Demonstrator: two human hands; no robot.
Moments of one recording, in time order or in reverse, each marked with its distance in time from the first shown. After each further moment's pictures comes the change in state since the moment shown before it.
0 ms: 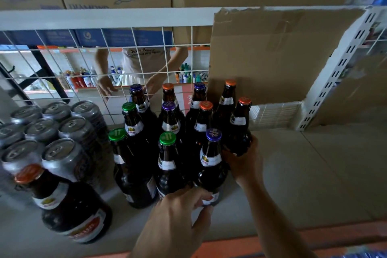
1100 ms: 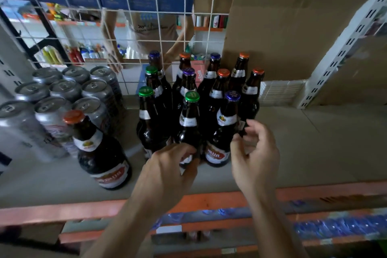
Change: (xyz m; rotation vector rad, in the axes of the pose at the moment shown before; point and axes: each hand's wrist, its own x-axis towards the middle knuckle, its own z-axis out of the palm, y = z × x) left_hand -0.028 -0.020 -0.034 0.034 0.148 -0.018; right_hand -0.120 -0.059 -0.003 -0.128 0.230 -0.343
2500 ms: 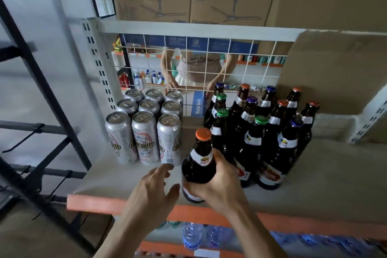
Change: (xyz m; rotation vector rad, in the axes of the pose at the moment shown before) left_hand -0.076 -0.097 -0.102 0.144 0.071 -0.292; right_hand -0.080 -0.104 0.095 0.145 -0.747 0.006
